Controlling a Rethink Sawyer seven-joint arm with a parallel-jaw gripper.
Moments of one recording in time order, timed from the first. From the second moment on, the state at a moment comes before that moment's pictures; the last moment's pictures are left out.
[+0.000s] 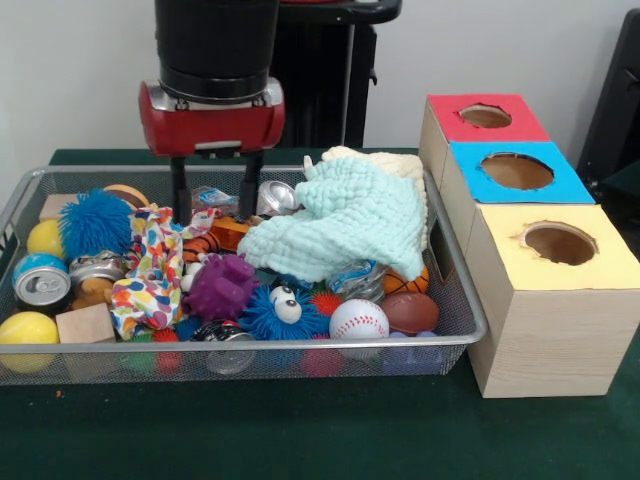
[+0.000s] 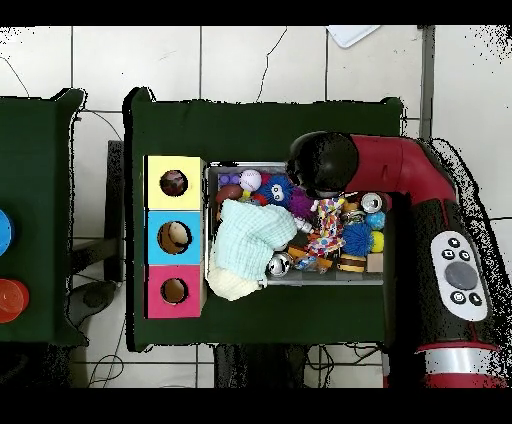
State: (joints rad) arm -0.51 -0.64 0.32 1.30 -0.41 0.91 1.33
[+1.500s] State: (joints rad) arm -0.63 -0.43 0.38 1.30 -0.61 0.84 1.33
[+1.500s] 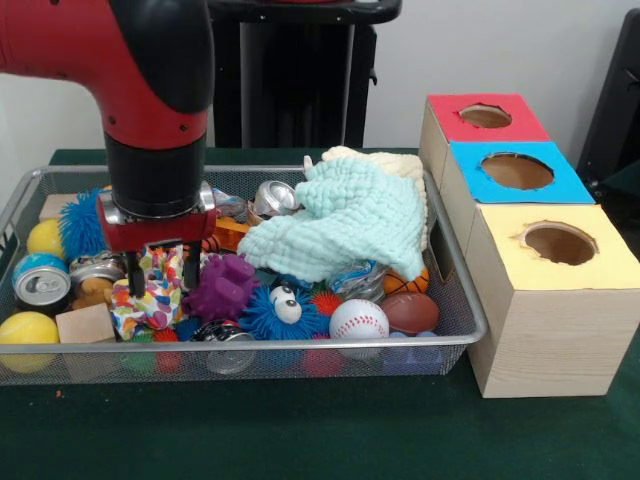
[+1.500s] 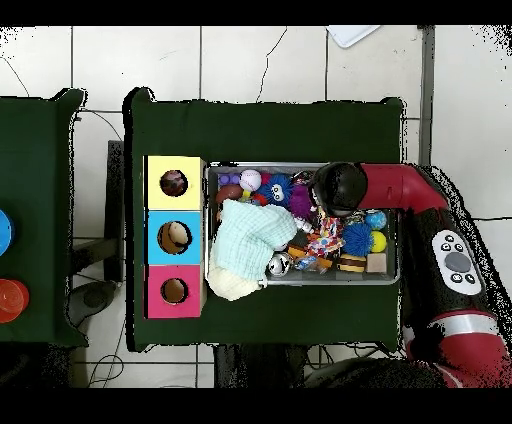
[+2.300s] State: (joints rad) arm -0.61 -0.39 0.40 1.27 -0.71 0.81 1.33
